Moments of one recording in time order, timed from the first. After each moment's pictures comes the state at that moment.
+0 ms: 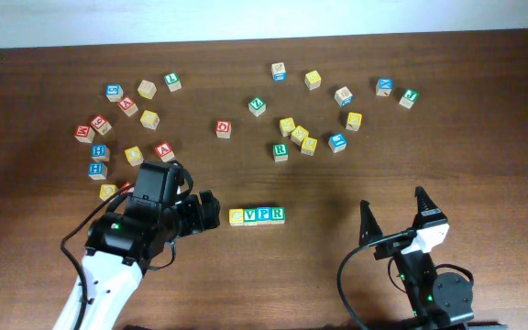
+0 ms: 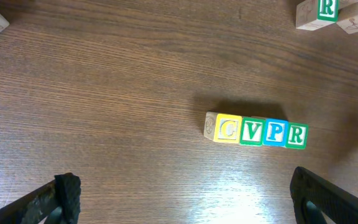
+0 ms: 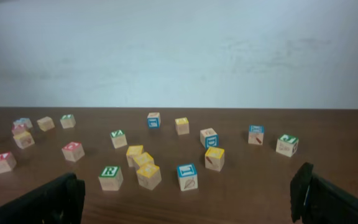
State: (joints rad) left arm -0.28 1.13 0.87 -0.85 0.05 -0.49; right arm 0.18 0.01 0.03 0.00 -0.02 0.10
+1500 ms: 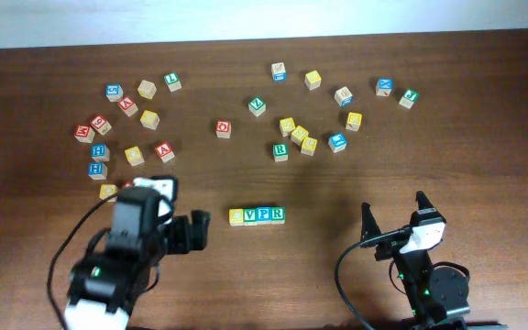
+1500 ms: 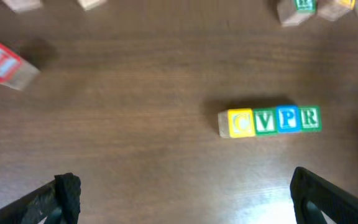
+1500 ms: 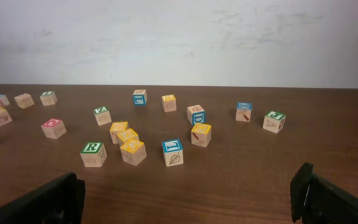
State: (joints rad) left arm -0.22 0.89 0.72 -0.78 0.06 -0.23; right arm 0.14 0.01 0.01 -0.07 -0.02 0.07
